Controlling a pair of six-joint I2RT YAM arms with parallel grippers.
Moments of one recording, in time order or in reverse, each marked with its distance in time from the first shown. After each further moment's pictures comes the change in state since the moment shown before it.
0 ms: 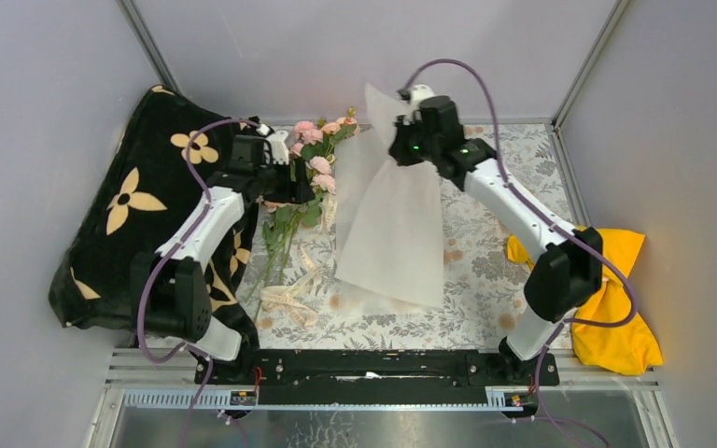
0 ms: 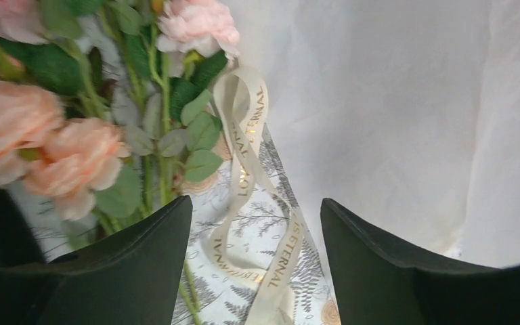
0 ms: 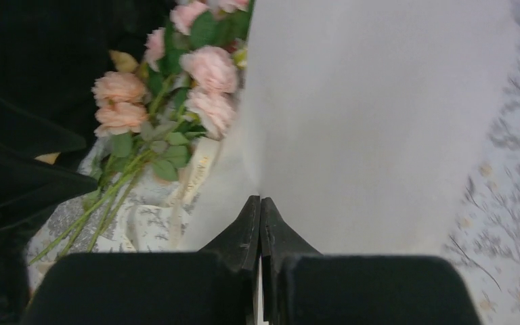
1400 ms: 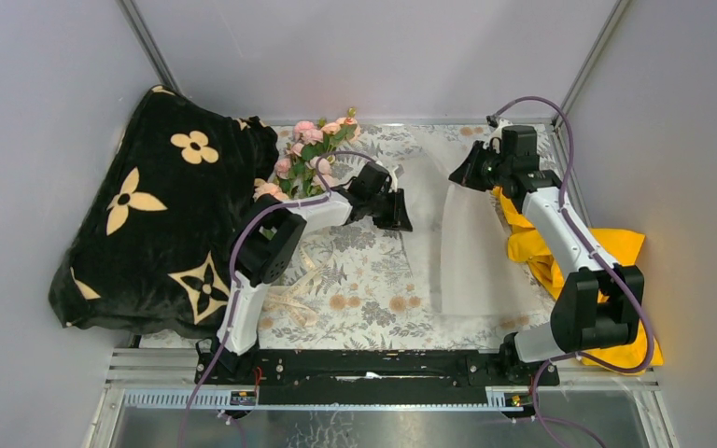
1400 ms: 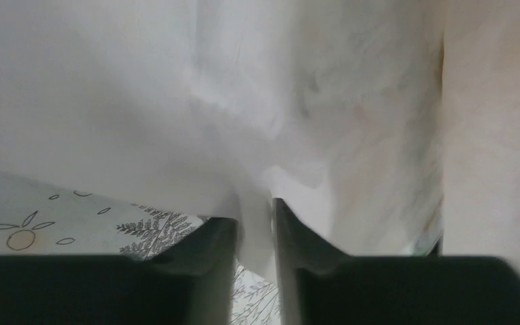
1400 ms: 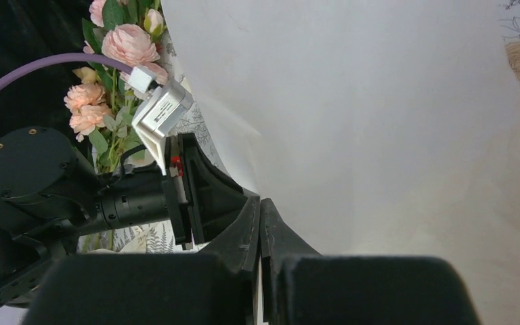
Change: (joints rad) left arm -0.516 0.661 0.274 0.361 0.002 -0.515; right arm -0.450 -0.273 -0.470 0.055 -0.313 0.207
